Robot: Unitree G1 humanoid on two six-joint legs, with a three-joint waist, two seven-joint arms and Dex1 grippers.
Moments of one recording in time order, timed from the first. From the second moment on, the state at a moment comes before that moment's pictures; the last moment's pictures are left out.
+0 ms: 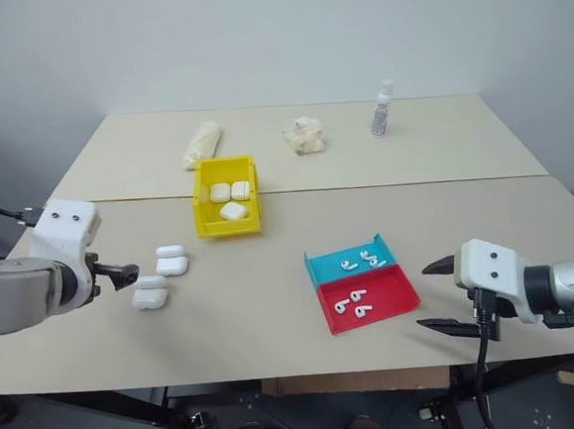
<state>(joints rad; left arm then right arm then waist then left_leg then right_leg) -0.54 1.37 -0.11 -0.28 -1.97 1.15 0.91 0.03 -1.10 -0.29 -0.36 0.37 0.30 1.20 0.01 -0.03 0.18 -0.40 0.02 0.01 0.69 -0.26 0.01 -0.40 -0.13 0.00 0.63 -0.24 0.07</state>
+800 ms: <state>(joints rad) -0.83 1.04 -0.26 0.26 -1.97 1.44 0.90 0.20 -1.09 -0.42 -0.48 0.37 0.41 1.15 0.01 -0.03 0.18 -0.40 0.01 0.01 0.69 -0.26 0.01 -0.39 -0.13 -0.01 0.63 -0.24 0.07</state>
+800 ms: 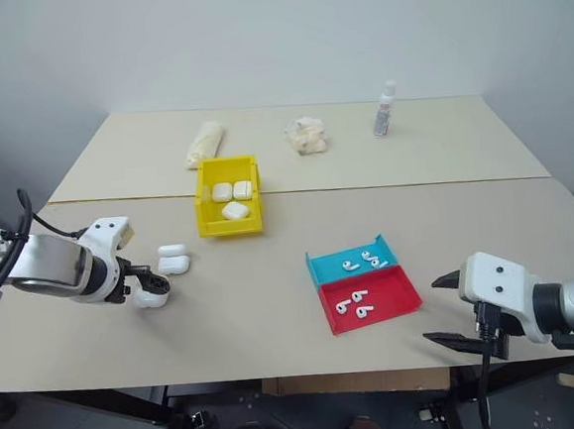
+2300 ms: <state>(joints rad) -0.66 0.77 0.00 0.17 -1.97 1.35 1.34 0.21 -1.09 -0.38 -0.48 0.34 0.42 1.11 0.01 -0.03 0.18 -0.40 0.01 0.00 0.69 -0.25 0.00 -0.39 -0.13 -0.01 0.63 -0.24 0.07</state>
